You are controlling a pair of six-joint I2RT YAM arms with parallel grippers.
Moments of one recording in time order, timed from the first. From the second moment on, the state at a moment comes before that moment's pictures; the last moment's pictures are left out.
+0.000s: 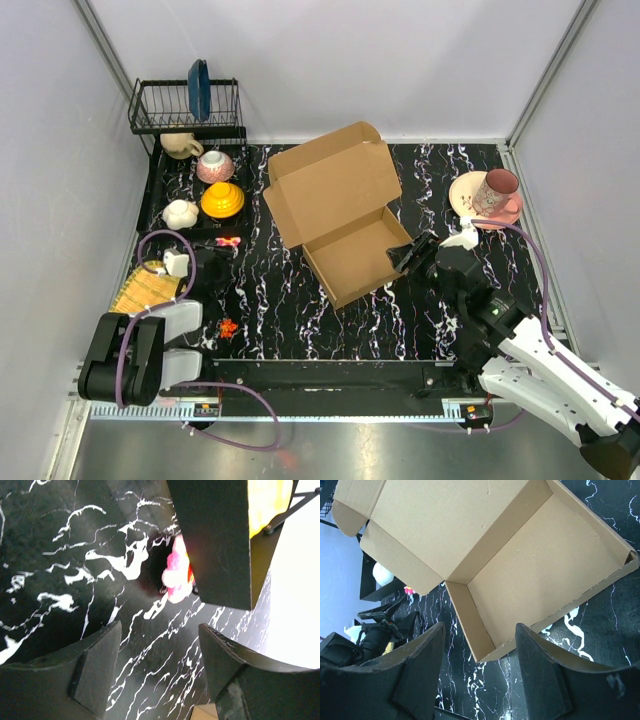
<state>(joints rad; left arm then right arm) -0.11 1.20 0.20 0.42 -0.29 -1.31 0.72 0.69 0.65 -0.37 0.33 0.97</state>
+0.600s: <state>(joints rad) -0.07 1.51 0.33 0.60 -0.26 -1.33 0.72 0.69 0.65 -0.37 0.36 0.92</state>
